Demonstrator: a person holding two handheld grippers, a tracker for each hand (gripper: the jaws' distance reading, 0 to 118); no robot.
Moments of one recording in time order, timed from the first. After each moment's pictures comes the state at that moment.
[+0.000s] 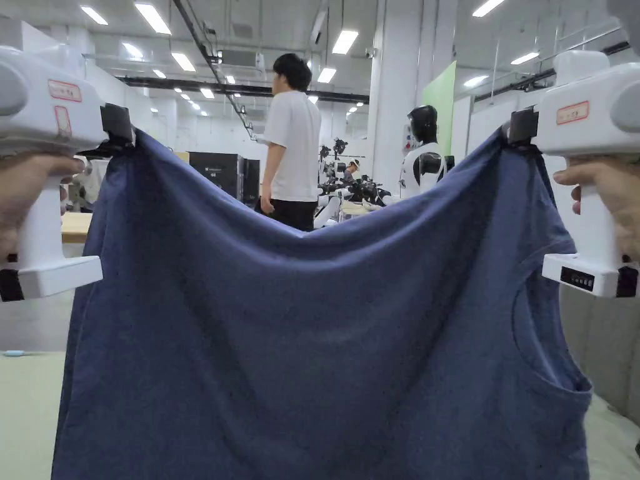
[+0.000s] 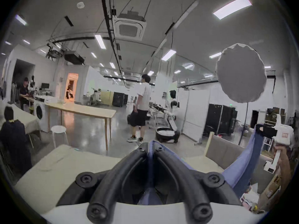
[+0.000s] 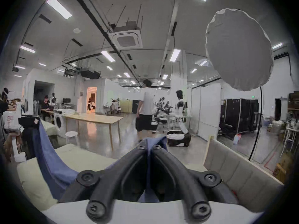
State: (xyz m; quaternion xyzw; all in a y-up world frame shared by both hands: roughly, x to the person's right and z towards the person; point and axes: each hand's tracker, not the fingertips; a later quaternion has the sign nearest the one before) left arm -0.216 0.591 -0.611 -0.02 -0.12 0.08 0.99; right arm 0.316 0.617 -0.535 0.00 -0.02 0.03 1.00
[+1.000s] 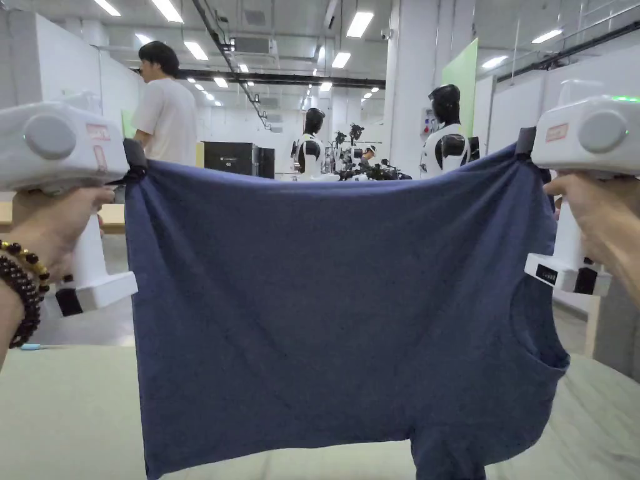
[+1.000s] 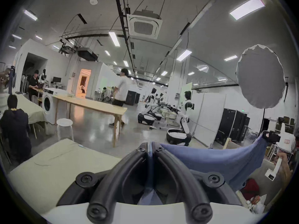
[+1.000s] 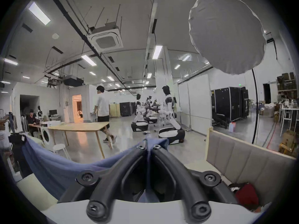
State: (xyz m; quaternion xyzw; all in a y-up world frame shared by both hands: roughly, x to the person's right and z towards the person) left arm -0.221 0.504 -0.731 -0.05 -0.07 0.12 0.99; right arm 0.338 0.540 -0.676 -0.01 -0.08 -0.04 1.00
